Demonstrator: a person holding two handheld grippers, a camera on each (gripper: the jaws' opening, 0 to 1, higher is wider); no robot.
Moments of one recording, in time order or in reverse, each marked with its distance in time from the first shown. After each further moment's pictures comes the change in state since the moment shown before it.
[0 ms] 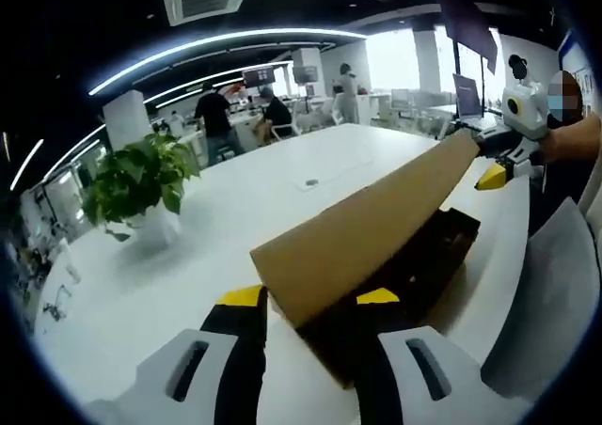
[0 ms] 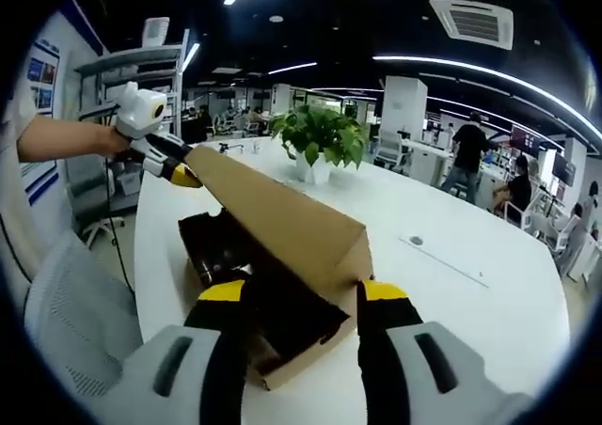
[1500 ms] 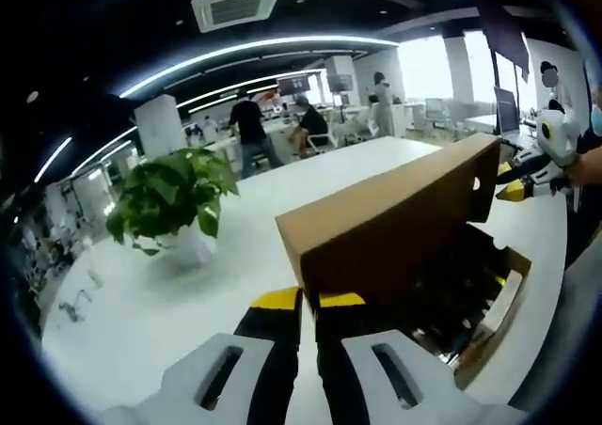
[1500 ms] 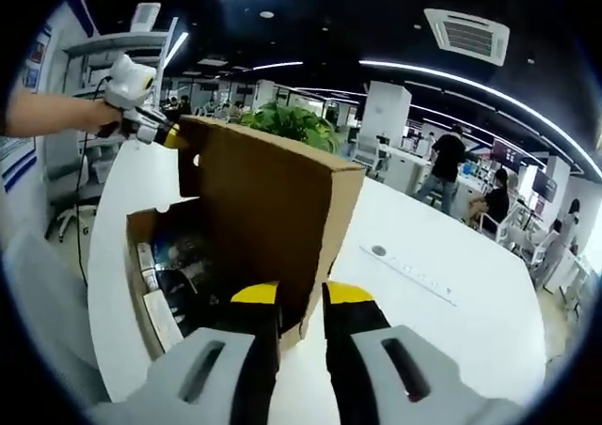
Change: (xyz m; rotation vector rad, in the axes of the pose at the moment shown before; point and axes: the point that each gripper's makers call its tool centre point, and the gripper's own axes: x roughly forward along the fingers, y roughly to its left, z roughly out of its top) left arm 0.033 0.056 0.042 -0.036 -0.043 0.145; right arm 0.025 -0.064 -0.006 -0.074 0.031 -0.121
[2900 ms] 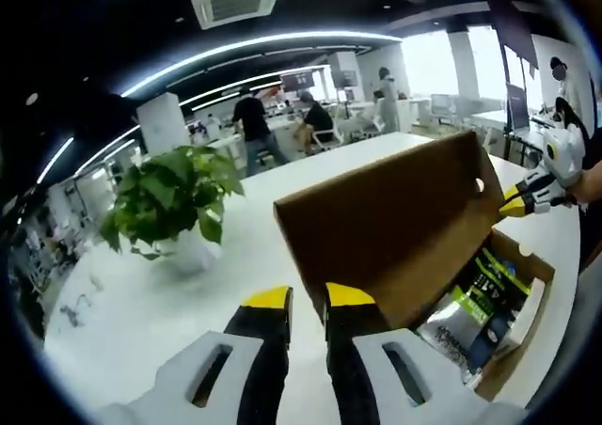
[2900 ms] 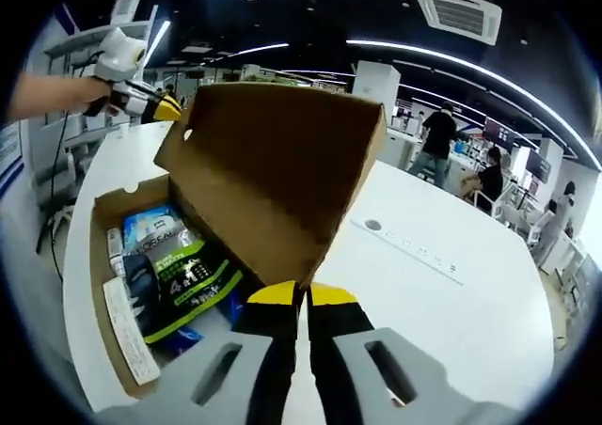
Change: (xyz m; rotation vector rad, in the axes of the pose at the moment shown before) left arm 0.039 0.024 -0.001 -0.022 0.028 0.040; right arm 0.041 -0.021 -0.028 0.059 0.068 -0.040
